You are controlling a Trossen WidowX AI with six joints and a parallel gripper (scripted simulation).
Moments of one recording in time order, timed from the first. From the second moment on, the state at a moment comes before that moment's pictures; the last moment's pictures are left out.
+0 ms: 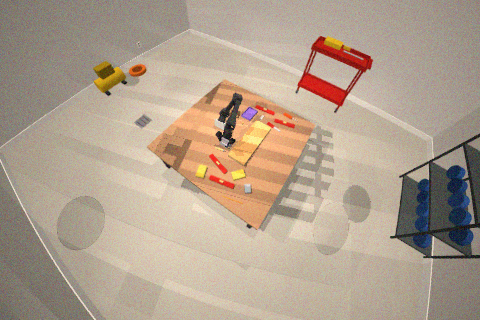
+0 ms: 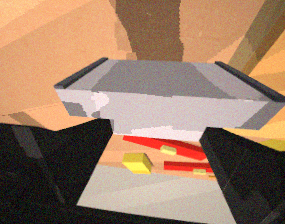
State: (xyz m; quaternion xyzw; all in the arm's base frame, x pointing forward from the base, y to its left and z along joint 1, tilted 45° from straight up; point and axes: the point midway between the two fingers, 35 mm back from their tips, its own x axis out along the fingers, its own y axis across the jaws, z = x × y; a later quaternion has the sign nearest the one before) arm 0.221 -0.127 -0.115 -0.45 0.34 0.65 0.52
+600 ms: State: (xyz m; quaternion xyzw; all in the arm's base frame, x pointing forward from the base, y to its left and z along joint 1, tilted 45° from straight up) arm 0.220 -0.124 -0.115 -0.47 0.36 0.63 0.50
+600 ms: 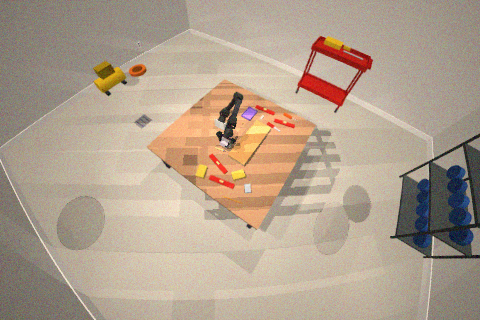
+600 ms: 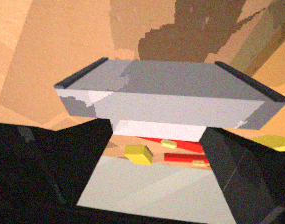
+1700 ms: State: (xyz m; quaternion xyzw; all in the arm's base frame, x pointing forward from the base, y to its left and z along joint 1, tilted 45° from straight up) arm 0.219 -0.119 -0.115 -0.53 0.40 0.59 0.47
